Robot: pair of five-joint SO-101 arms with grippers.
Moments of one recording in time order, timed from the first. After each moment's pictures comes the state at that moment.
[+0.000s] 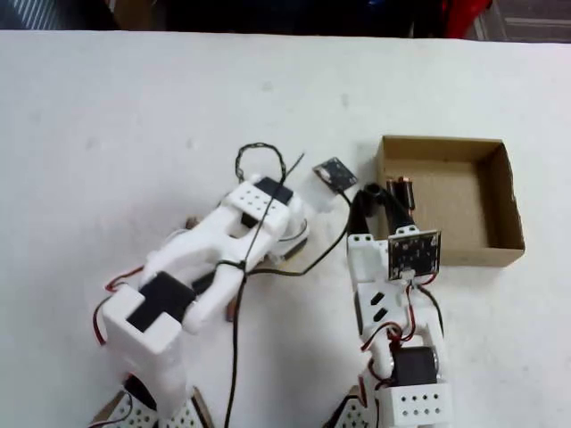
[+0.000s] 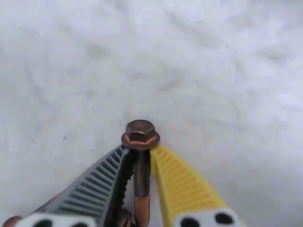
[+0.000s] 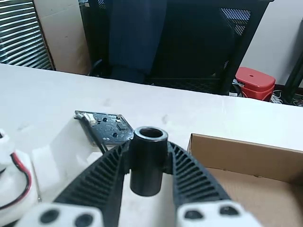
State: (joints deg) left arm 27.5 19.2 15.1 61.1 -14.4; right arm -7.7 -102.5 96.4 22.9 6.6
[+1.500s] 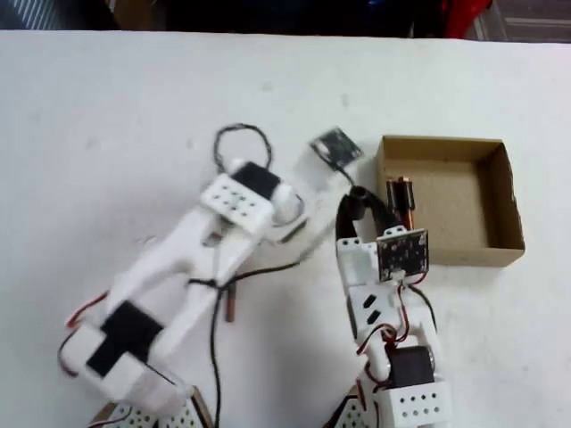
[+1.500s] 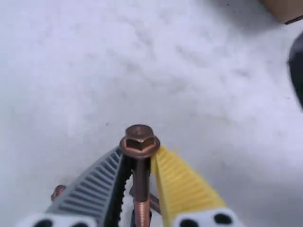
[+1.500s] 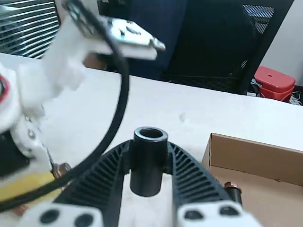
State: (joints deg) left arm 26.3 2.8 13.2 68.4 -14.5; right arm -12.0 -102.5 96.4 24.1 6.6
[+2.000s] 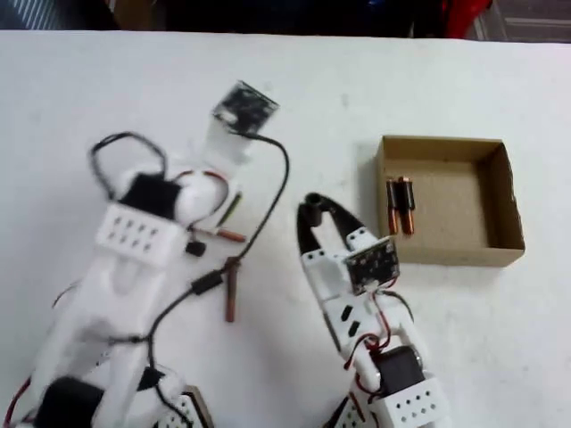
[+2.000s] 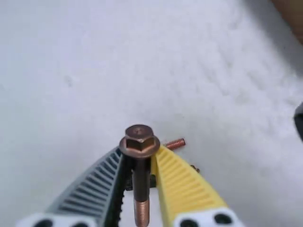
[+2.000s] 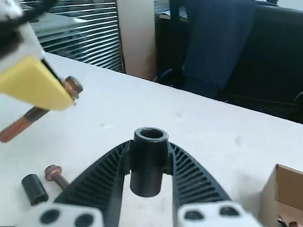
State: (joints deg) left arm 12.1 -24.6 22.2 69.8 -14.4; right arm -25.7 -102.5 96.4 21.8 6.6
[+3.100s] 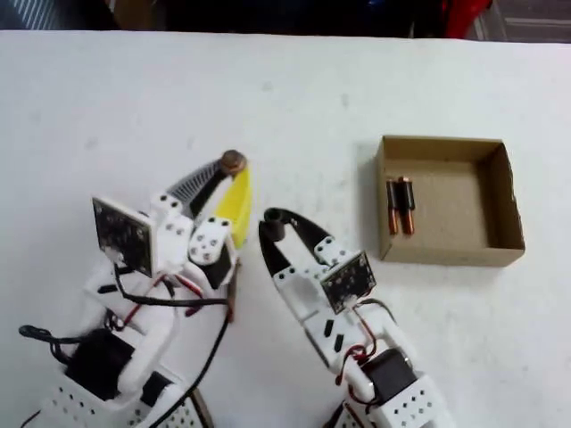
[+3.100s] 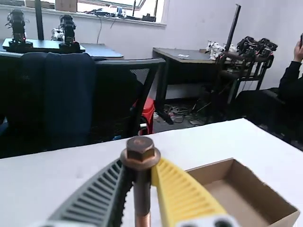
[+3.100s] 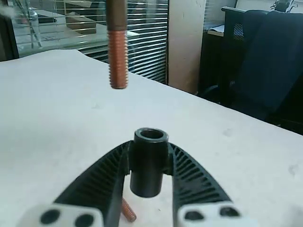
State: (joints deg) left arm 23.4 -79.8 58.0 34.4 8.6; right arm -36.0 -102.5 96.4 19.8 6.6
